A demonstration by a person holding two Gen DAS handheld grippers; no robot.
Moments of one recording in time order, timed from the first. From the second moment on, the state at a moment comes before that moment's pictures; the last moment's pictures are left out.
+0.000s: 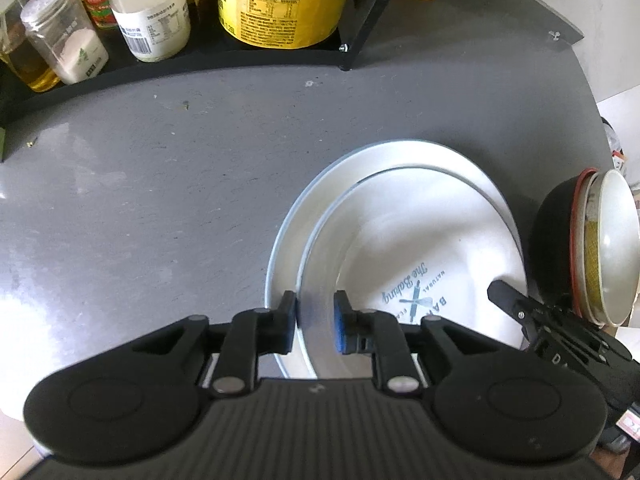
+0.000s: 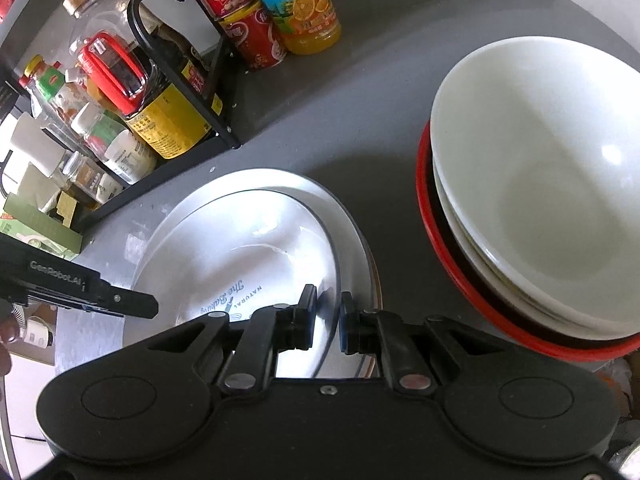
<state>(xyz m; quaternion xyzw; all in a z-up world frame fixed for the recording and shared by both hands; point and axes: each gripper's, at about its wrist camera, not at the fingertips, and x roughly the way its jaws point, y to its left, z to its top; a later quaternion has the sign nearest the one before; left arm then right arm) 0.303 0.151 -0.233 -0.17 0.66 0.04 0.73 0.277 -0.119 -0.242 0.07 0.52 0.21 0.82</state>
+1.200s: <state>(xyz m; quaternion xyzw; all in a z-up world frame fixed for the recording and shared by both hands) 0.309 0.141 -0.201 -0.15 0.65 0.06 0.74 0.290 -0.111 -0.180 0.04 0.49 0.22 0.84</state>
